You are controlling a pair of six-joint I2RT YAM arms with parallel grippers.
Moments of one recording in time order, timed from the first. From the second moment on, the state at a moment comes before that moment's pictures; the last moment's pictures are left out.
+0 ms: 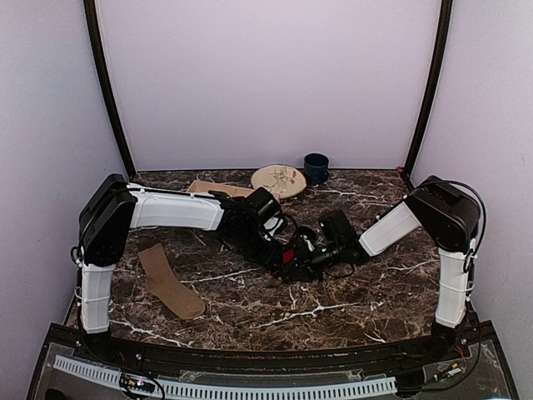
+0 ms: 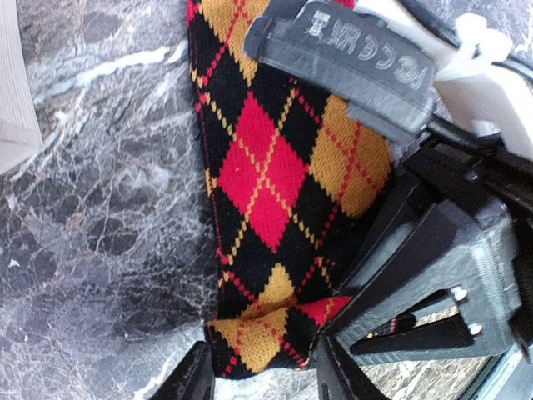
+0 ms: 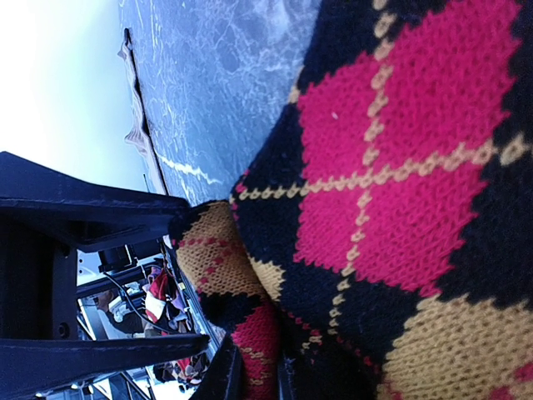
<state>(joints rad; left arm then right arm) -0.90 2.09 1.54 -0.59 0.18 -0.36 0.70 2.01 0.89 0.33 -0.83 1.01</state>
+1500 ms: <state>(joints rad) -0.89 2.16 1.59 -0.64 0.27 -0.33 0.70 2.00 0.96 0.20 -0.84 0.88</state>
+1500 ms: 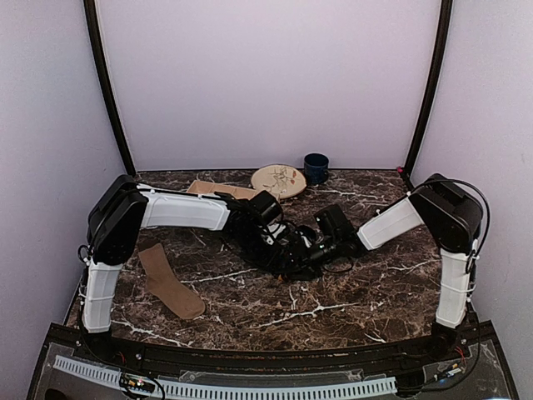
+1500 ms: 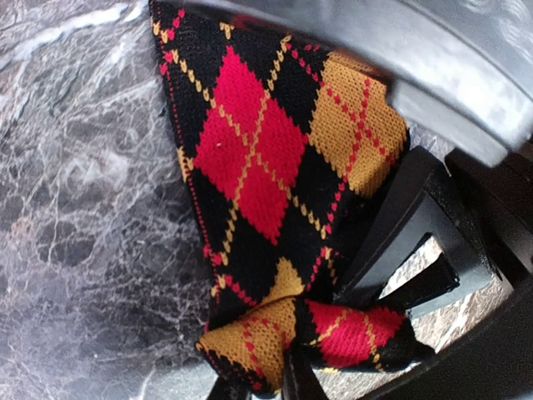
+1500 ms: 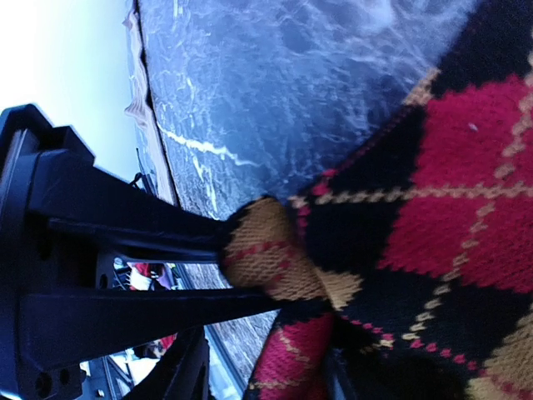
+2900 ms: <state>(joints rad) -0.89 2.24 1.70 -0.68 0.33 -0.35 0.66 1.51 0.73 0.00 -0.45 0.58</state>
